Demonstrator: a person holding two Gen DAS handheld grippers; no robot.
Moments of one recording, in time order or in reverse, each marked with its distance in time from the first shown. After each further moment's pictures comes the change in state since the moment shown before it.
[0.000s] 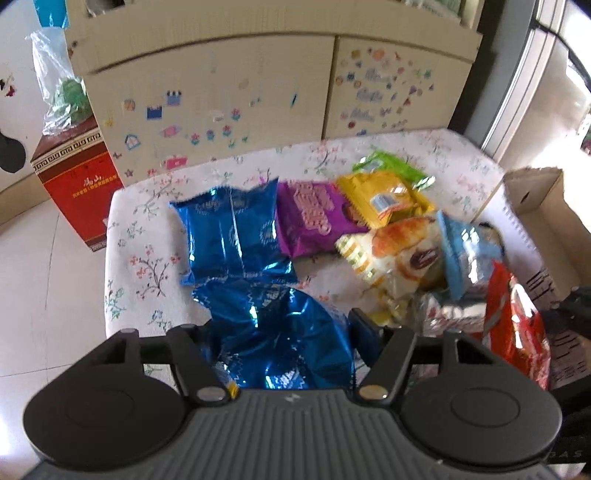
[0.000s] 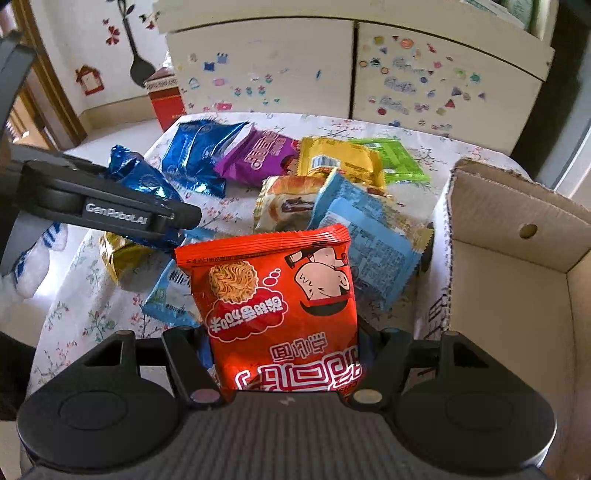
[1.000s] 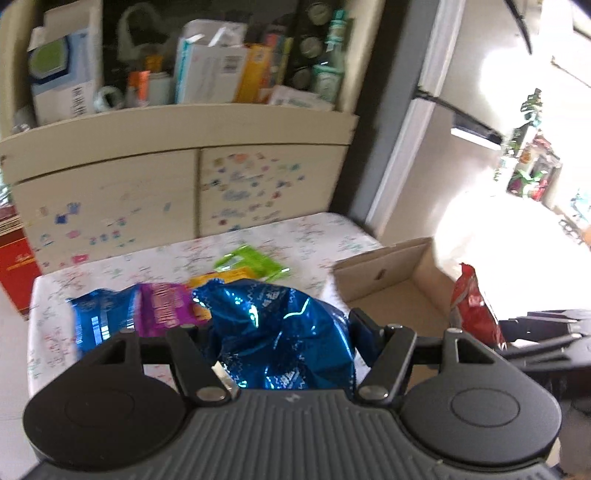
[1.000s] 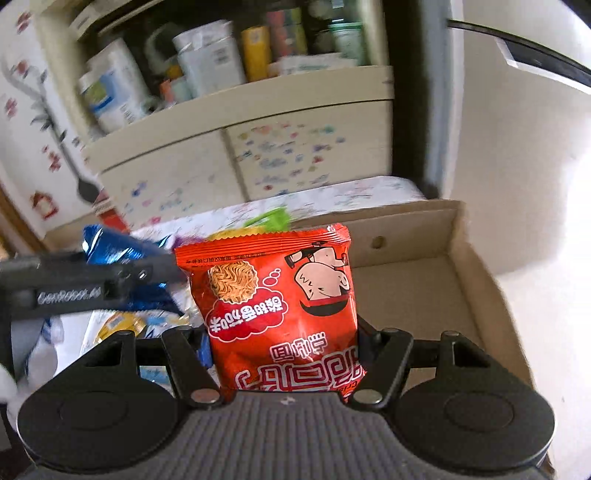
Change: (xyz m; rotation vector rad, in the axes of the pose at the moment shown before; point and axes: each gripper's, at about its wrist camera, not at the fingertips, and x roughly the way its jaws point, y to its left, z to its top) left arm -0.067 -0.090 0.019 0.057 -0.249 -0.243; right arm -0.106 -0.080 -0.024 0.346 -0.230 -0.094
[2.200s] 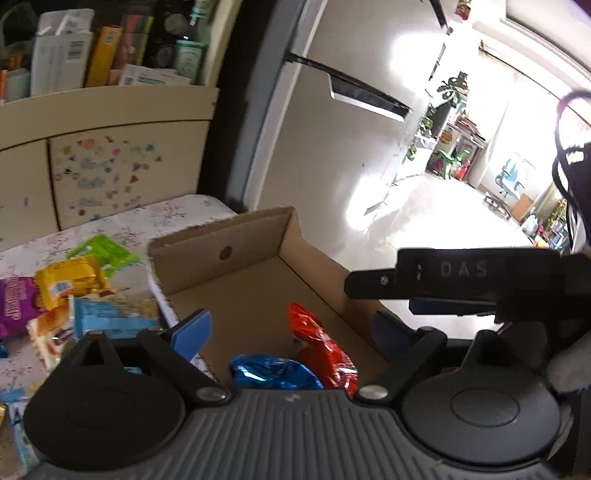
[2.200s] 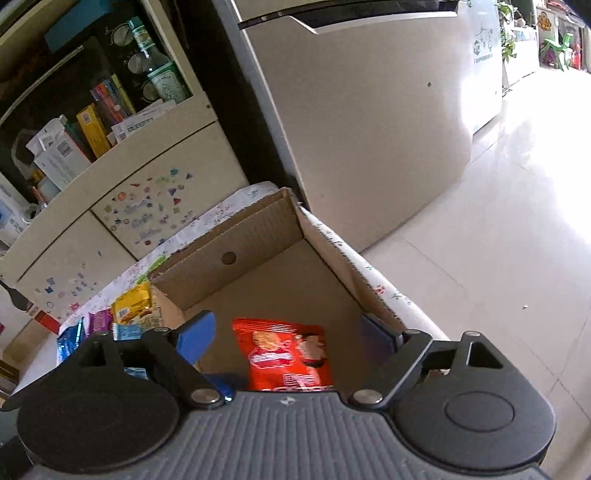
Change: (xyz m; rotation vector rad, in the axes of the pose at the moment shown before) left arm 0.026 -0.098 -0.023 0.071 0.028 -0.244; right arm -0.023 -0.067 -0.009 0.344 -0.051 -0.174
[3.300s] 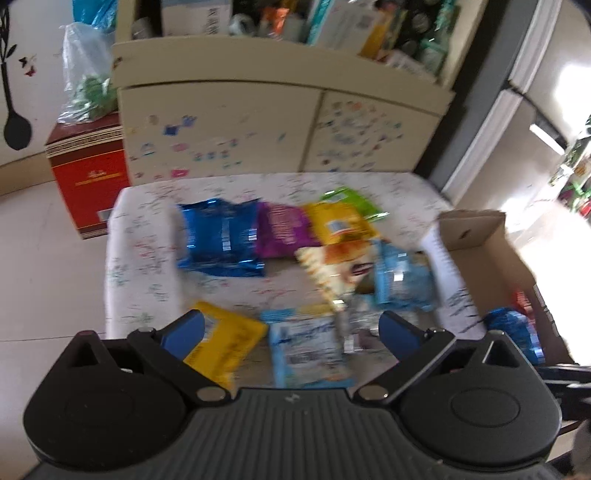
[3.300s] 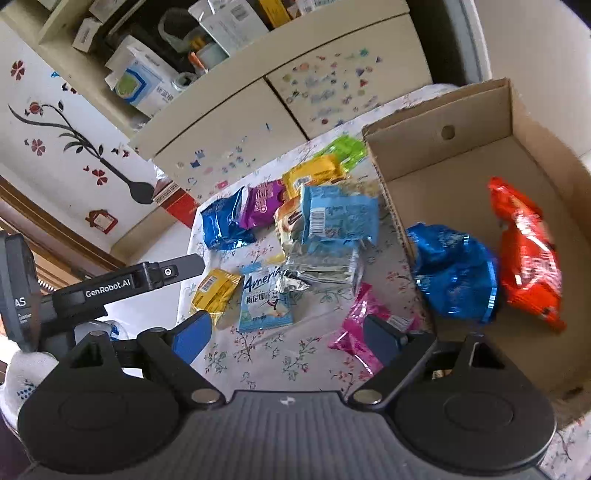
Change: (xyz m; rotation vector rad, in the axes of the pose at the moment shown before) left arm -0.099 0.165 -0.036 -0.261 0.112 0.412; right arm 0.013 0.095 -0.064 -0.157 0.287 0.400
